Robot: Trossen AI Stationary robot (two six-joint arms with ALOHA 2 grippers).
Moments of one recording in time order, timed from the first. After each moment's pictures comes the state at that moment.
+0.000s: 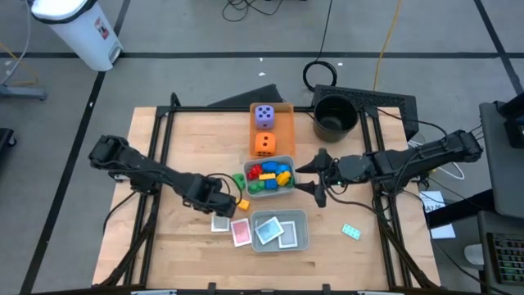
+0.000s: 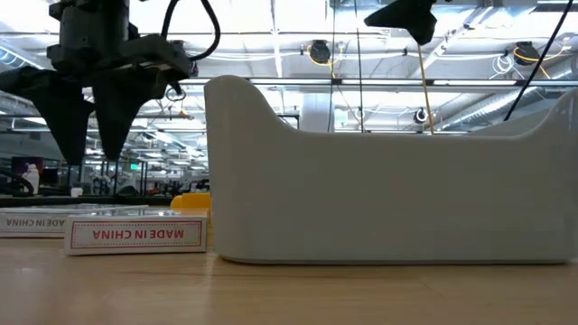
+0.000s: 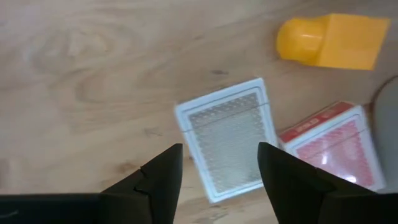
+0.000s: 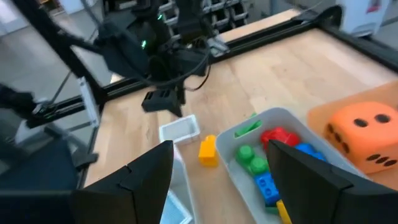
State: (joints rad) left arm -0.32 1.57 1.05 -0.93 0.03 -1.62; right arm 0.24 1.09 0.89 -0.17 0.25 0.44
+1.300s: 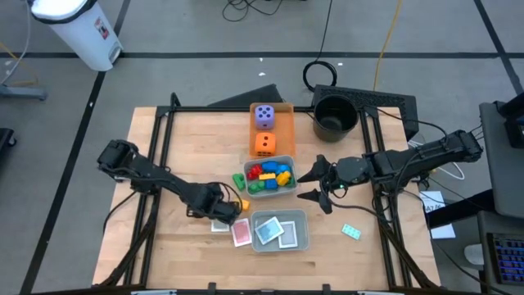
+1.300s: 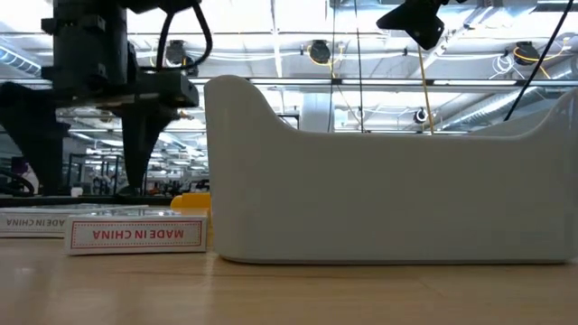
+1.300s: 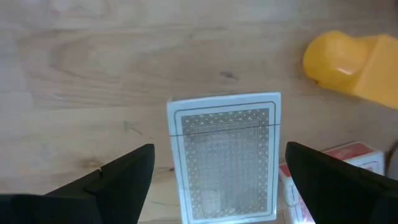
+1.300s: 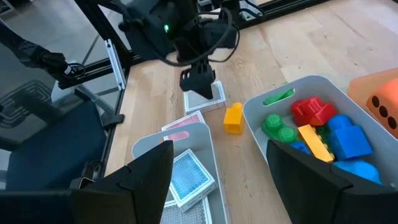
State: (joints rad) left arm -0.37 1.68 1.05 -0.88 -0.03 -1.91; right arm 0.24 1.09 0.89 -0.25 0.10 0.43
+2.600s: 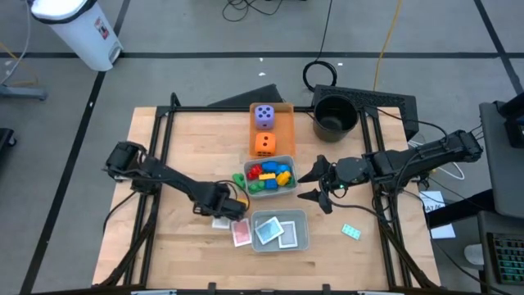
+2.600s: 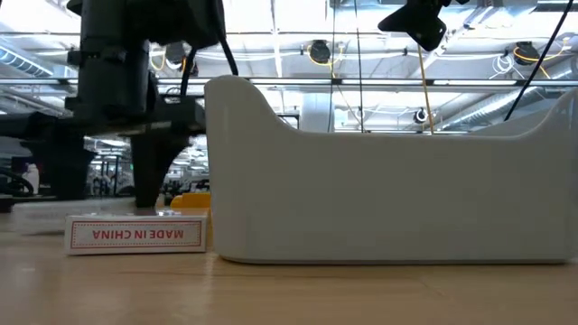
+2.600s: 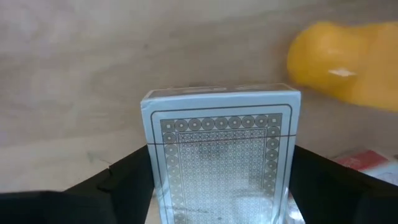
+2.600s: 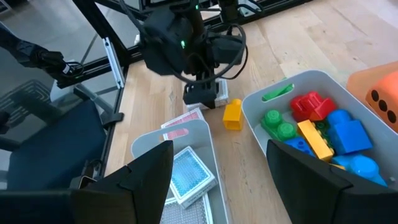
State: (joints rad) left arm -0.31 1.76 1.05 -0.80 0.03 -1.76; right arm 0.24 1.09 0.89 -0.26 0.10 0.45
